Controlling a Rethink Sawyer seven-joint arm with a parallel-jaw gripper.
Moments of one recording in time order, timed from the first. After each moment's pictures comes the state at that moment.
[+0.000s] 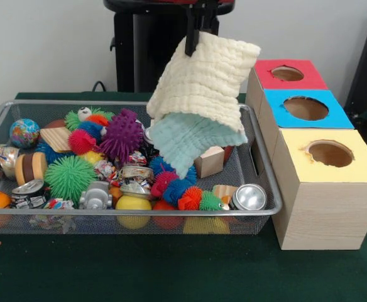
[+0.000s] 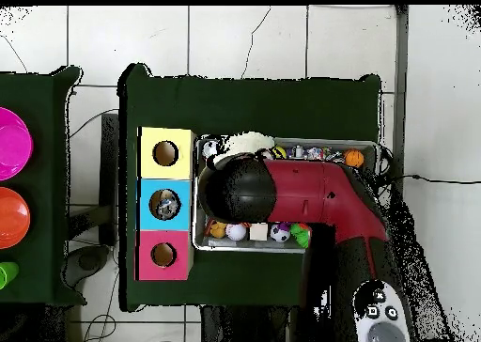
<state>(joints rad) -0.35 -0.95 0.19 1.65 -0.22 0.77 1.15</state>
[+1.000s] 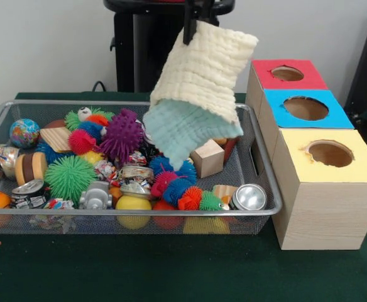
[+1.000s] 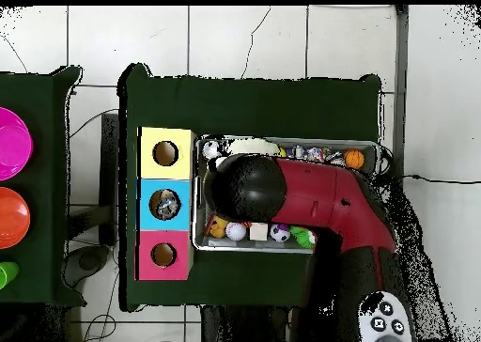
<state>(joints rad) -0.30 -0.94 0.09 1.63 -0.12 0.87 1.15</state>
